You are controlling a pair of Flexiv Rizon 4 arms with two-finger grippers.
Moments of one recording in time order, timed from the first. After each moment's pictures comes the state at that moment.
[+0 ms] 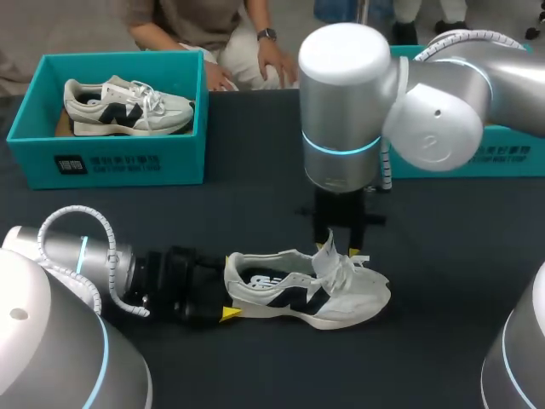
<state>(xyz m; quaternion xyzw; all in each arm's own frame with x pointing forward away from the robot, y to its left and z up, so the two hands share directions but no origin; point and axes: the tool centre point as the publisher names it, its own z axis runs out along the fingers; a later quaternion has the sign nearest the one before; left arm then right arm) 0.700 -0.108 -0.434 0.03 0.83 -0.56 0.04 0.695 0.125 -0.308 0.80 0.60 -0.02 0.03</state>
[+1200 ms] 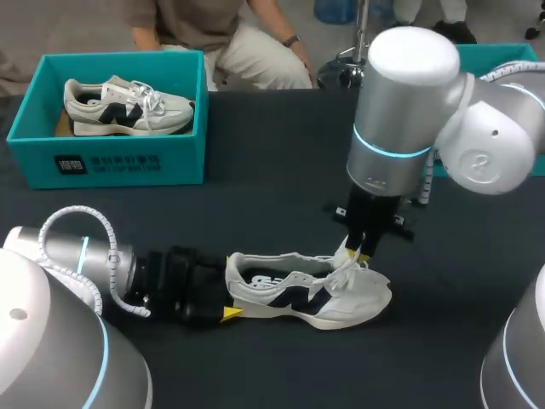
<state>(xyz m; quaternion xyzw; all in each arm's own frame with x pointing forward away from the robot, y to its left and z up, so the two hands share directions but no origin) 0.700 -0.109 -0.434 0.03 0.83 -0.56 0.04 0.683 0.093 -0.315 0.85 0.52 0.01 -0.04</state>
